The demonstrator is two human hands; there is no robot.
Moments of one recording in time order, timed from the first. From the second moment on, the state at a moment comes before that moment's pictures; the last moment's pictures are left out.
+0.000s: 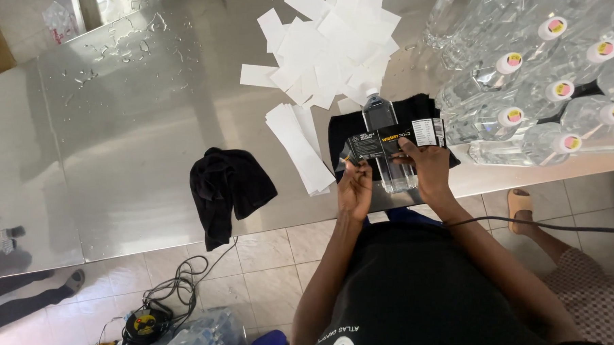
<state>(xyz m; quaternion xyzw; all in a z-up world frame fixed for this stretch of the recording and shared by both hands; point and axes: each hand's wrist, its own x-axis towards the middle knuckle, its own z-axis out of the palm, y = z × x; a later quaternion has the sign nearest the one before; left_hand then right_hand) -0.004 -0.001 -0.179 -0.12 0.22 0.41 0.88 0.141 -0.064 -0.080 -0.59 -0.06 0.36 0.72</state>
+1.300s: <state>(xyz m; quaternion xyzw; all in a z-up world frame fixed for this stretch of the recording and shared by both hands) 0.090 0.055 -0.173 0.08 0.59 0.43 0.68 0.196 -0.018 -0.176 -0.67 -0.05 0.36 0.65</state>
